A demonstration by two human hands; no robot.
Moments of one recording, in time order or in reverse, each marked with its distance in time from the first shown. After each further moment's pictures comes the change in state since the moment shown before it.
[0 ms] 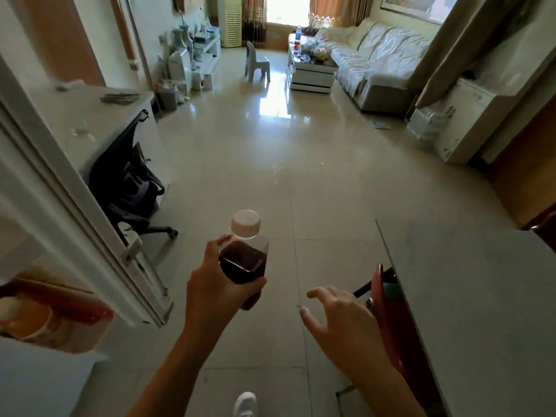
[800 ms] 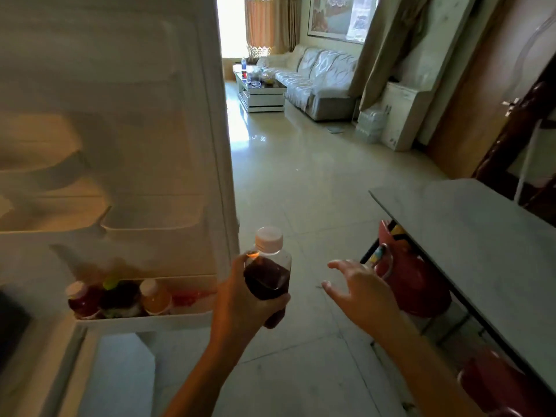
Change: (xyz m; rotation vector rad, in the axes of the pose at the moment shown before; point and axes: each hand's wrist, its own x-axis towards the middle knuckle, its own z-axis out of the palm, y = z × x) left_hand -0.113 -0.091 -0.237 -0.162 -0.285 0.148; right_hand -0.147 -0.212 0.066 0.037 0.240 0.184
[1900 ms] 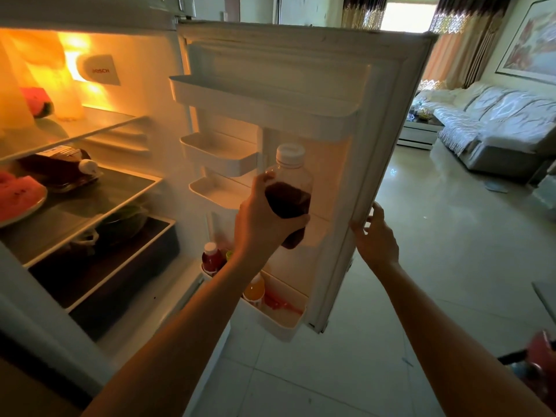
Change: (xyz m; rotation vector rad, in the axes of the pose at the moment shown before) left_hand 0.062 0.030 -0.161 0.164 0.607 -0.006; right_hand 0.171 -0.166 0.062 0.424 0.076 -0.247
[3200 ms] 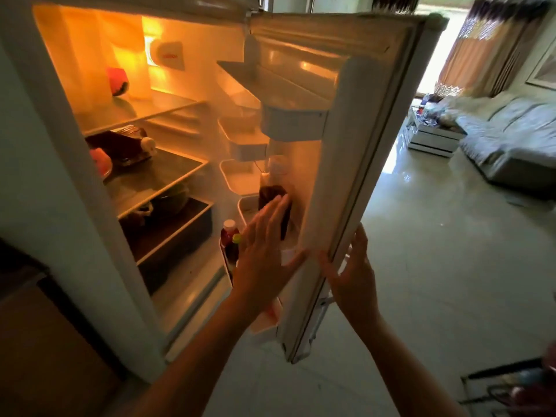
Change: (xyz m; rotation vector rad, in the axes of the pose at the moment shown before) left_hand -0.097 -0.063 -0.088 0.354 0.053 0.286; right_hand -0.171 -0.100 0.041 0.268 -0.048 -0.340
